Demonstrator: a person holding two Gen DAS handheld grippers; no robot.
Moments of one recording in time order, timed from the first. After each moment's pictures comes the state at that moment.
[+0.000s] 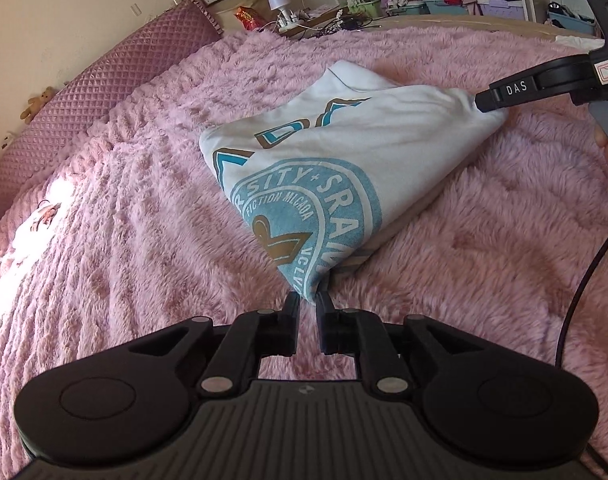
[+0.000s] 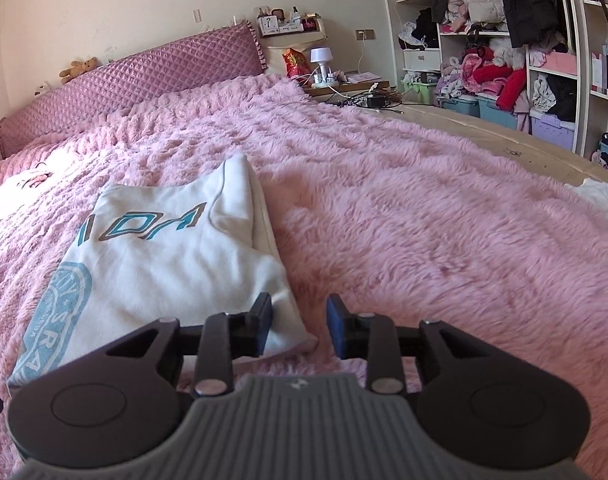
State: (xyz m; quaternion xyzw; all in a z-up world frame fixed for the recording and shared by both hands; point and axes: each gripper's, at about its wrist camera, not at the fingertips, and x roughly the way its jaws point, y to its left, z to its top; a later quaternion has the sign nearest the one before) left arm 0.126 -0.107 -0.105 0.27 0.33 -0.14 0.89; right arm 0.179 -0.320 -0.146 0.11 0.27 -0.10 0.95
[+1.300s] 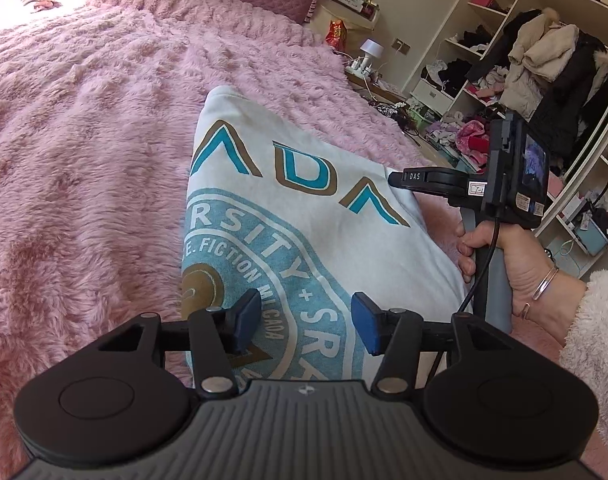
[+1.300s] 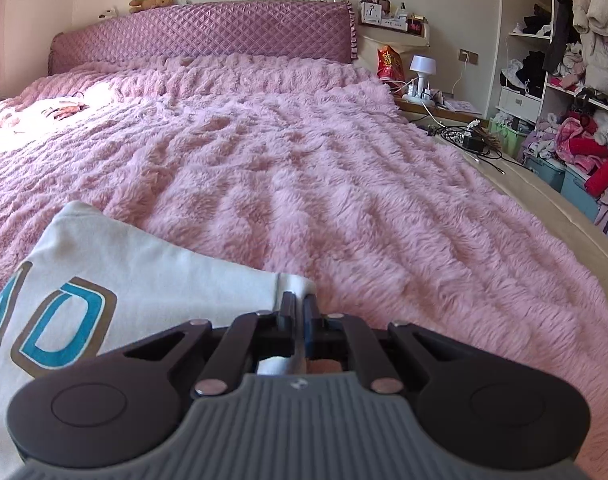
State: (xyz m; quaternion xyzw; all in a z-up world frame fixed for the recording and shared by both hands) left arm 0.233 -0.073 -0.126 -0.16 0.36 -0.17 0.90; right arm 0.433 -0.325 -0.144 -0.02 0.30 0.00 0.95
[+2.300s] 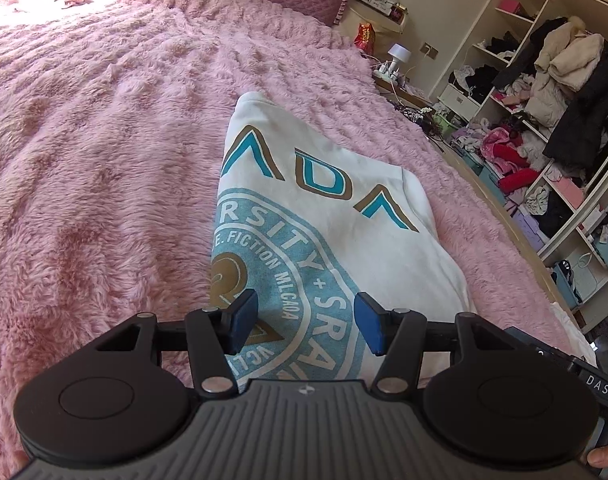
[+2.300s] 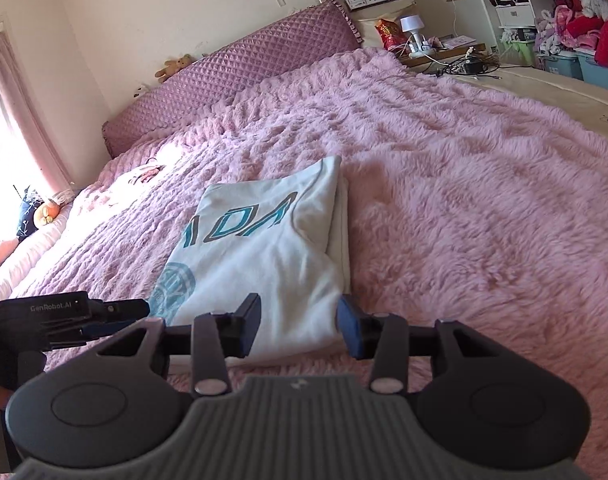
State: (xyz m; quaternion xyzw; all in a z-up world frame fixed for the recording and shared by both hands) left arm 0.213 -0.064 -0.105 -0.17 0.38 -0.12 0.90; right arm 0.176 -0.368 -0.132 0.19 0.29 0.10 0.93
